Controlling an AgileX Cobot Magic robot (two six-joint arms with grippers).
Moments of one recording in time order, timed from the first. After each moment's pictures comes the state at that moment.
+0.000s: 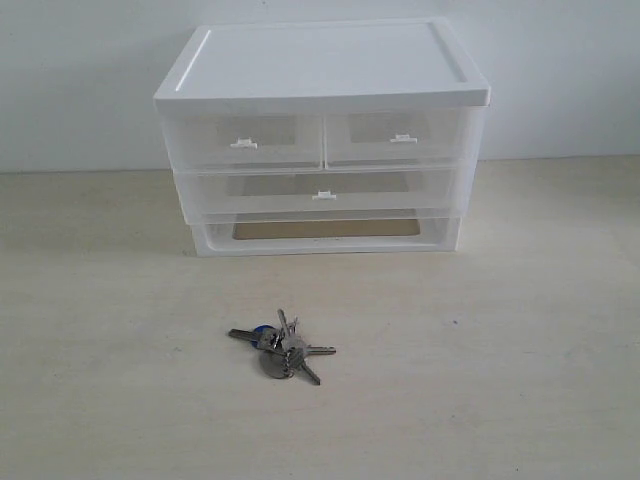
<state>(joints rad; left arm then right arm) -0.05 0.00 0.00 0.03 0.28 0.04 0.37 0.18 -0.36 0.07 0.03 -0.08</state>
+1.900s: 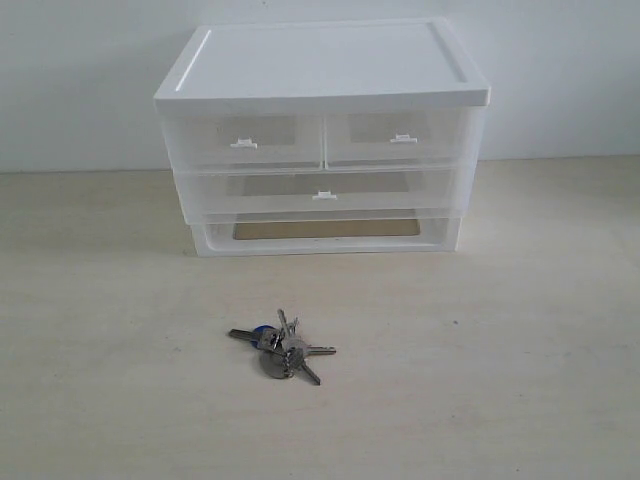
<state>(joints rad) -0.05 0.00 0.00 0.03 0.28 0.04 -0.02 0.17 0.00 -0.09 0.26 -0.05</state>
